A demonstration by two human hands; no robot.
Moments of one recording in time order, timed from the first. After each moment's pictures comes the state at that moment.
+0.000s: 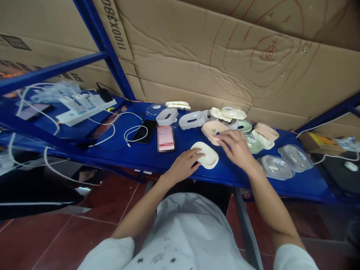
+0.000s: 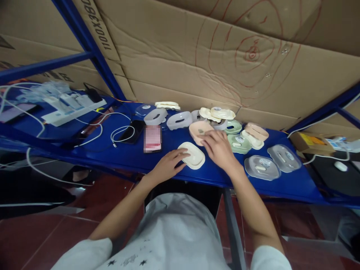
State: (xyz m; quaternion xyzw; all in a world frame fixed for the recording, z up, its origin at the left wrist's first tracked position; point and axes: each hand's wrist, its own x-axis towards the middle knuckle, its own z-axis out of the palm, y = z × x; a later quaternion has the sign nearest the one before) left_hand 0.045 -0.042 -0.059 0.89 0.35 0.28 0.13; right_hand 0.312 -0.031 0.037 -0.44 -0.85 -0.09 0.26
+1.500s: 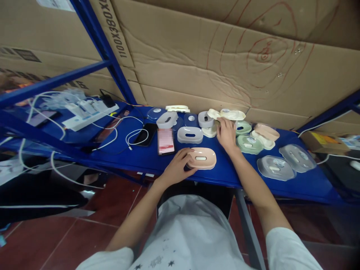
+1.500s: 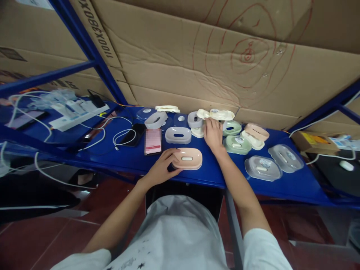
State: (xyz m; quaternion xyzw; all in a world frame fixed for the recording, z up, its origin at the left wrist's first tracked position) left_hand 0.025 -0.047 -0.058 0.85 0.34 0.35 0.18; right_hand 0.310 0.068 -0.025 -0.58 -0.75 -0.14 0.29
